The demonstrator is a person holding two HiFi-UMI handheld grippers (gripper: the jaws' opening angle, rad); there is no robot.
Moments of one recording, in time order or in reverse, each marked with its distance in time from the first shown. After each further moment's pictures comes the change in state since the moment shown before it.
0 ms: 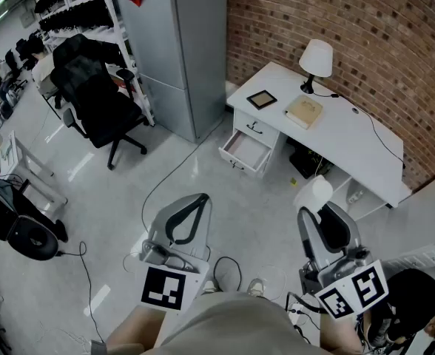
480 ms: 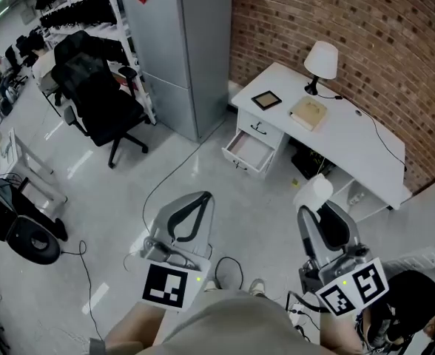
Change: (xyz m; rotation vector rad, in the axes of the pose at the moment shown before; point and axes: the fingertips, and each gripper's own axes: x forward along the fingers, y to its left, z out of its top) left arm 0.001 0.026 0.001 -0.001 0.004 -0.011; right arm 0.026 0.013 0.000 0.022 0.017 0.011
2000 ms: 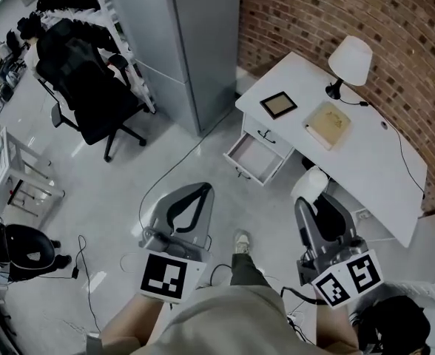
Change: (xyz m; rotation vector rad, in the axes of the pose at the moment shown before) left arm 0.222 0.084 -0.063 -0.054 0.138 0.032; right arm 0.193 -0.170 -0.066 0.080 0.131 0.025
